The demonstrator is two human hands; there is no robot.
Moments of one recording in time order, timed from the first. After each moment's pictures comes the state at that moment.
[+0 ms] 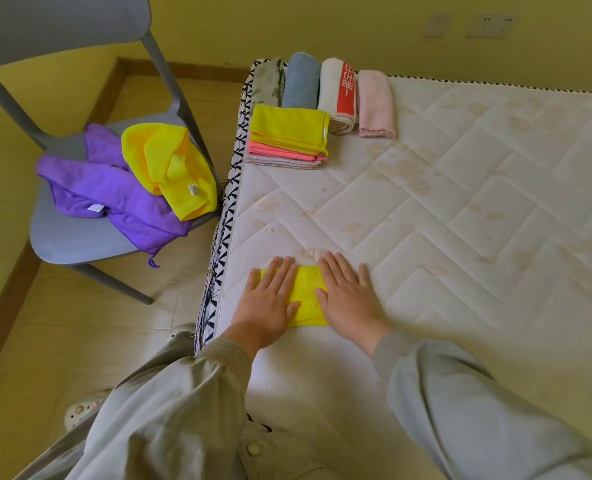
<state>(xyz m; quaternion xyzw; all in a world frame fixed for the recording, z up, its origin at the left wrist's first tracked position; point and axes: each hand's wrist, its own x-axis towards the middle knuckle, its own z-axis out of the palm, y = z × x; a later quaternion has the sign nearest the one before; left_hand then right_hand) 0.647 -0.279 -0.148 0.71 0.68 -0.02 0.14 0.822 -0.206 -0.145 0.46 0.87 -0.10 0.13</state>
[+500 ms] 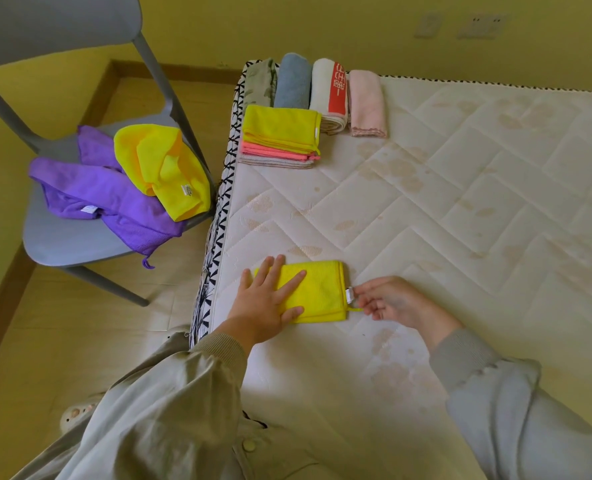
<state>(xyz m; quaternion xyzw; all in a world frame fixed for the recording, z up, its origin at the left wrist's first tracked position) 0.647 -0.277 -0.139 0.73 0.66 -0.07 0.16 0.884 -0.173 -0.096 0.62 0.41 -0.67 -0.03</state>
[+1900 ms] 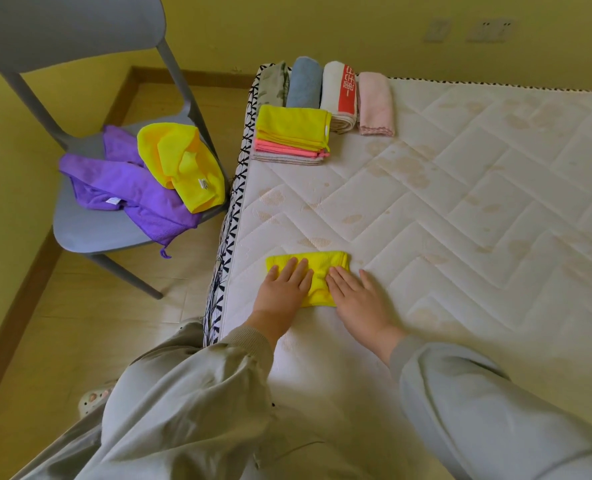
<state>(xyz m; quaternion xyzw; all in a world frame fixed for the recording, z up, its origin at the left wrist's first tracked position) 0.679 -0.284 -0.112 0.73 0.64 -0.19 0.10 0.852 -0.231 -0.152 0.34 0.94 0.07 0.04</state>
